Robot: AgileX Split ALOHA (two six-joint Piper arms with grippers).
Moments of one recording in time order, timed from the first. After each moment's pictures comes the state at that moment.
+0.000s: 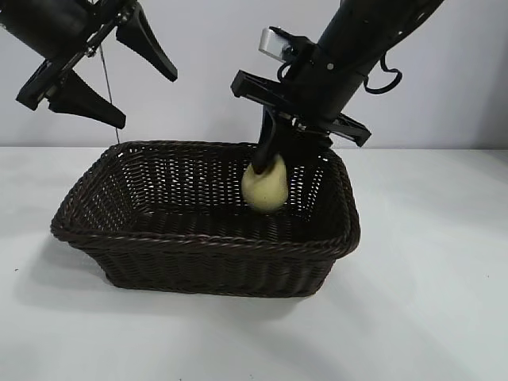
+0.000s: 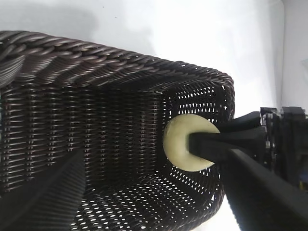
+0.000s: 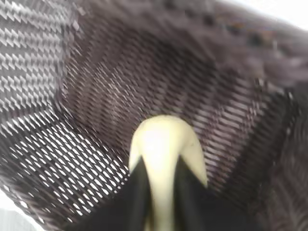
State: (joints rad) left arm -0.19 1.82 -1.37 -0.84 0.87 0.23; right arm 0.36 1.96 -1.60 0.50 0.95 -0.18
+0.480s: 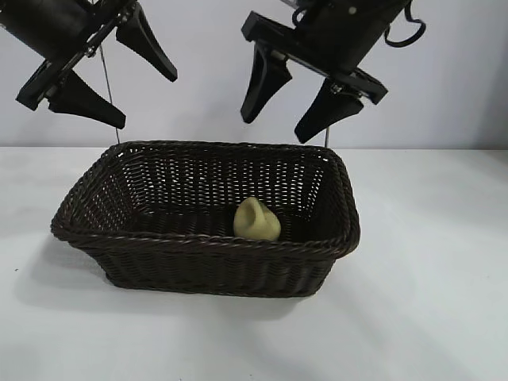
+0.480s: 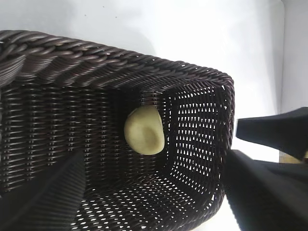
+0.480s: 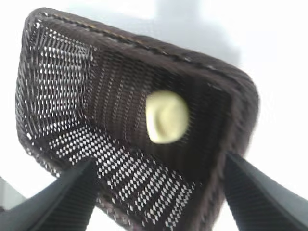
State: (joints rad) left arm -0.19 1.82 -1.37 -0.84 0.87 0.23; right arm 0.16 1.88 -1.60 0.56 1.12 -0.21
